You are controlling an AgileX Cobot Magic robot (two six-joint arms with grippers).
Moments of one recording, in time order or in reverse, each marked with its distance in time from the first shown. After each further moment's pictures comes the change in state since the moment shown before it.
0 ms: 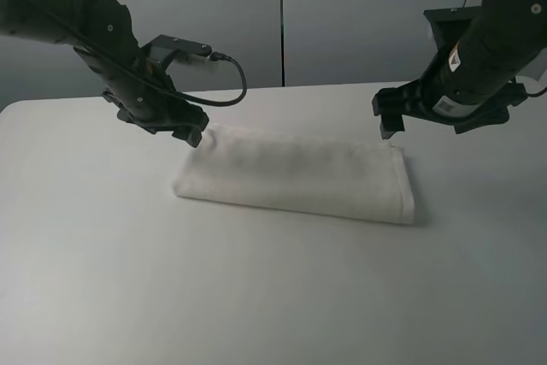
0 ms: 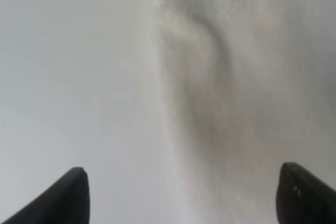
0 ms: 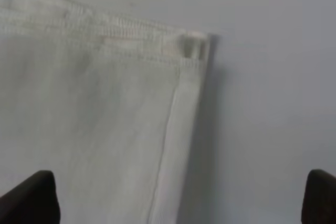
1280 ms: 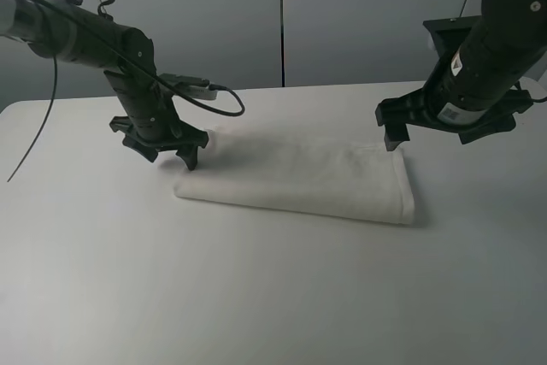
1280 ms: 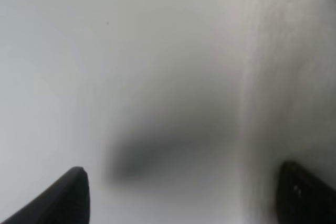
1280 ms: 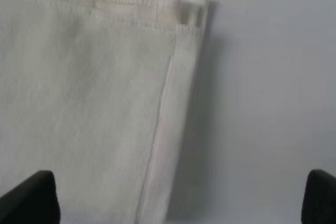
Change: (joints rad) left arm 0.069 0.230 -0.147 -0.033 0.102 -0.033; right arm 0.000 0.000 -0.002 0.043 0.059 -0.047
